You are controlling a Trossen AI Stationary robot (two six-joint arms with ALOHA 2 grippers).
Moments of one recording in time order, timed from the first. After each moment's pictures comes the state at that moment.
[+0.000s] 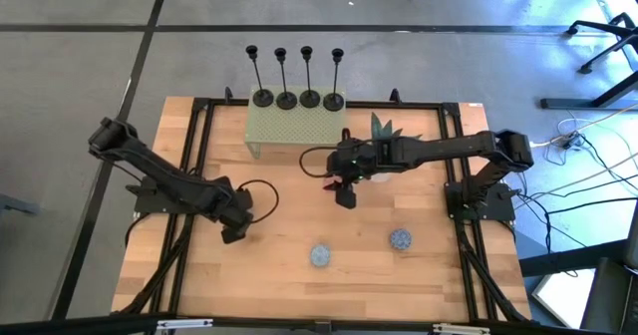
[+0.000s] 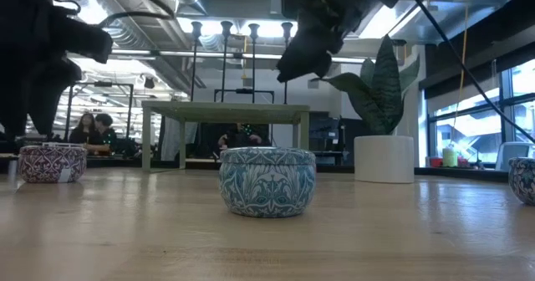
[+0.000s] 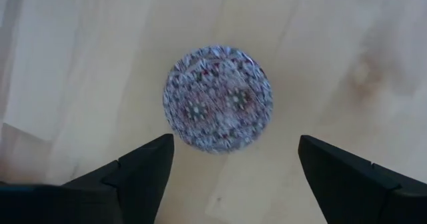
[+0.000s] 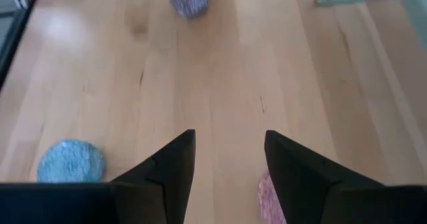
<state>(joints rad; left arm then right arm) -0.46 1.27 0.74 -0.99 -0.19 -0.86 -0.02 1.64 1.20 -0.35 -0.10 0.10</state>
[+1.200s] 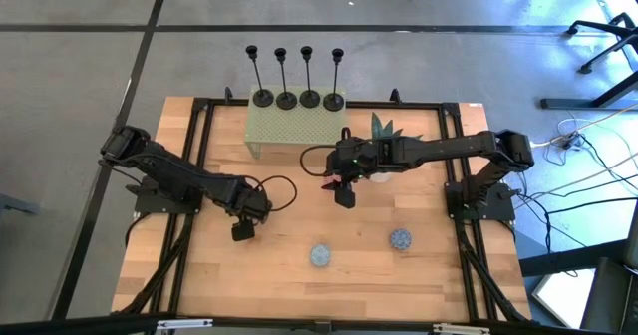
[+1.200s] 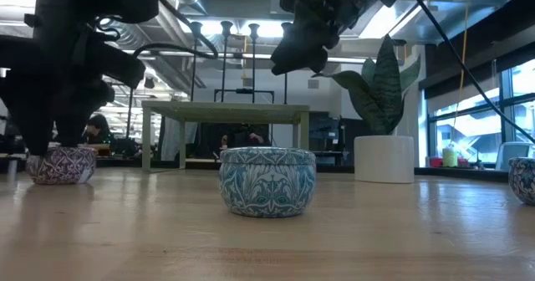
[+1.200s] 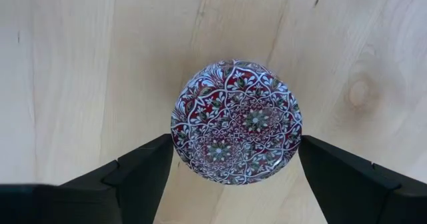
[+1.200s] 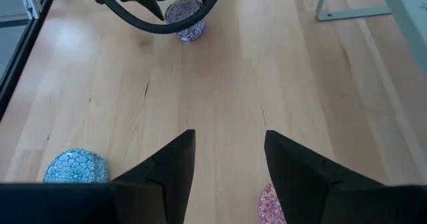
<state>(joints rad) -0.29 1.44 0.80 -0.92 -0.05 -0.58 -0.02 1.64 1.20 -0.31 -0.11 0.09</state>
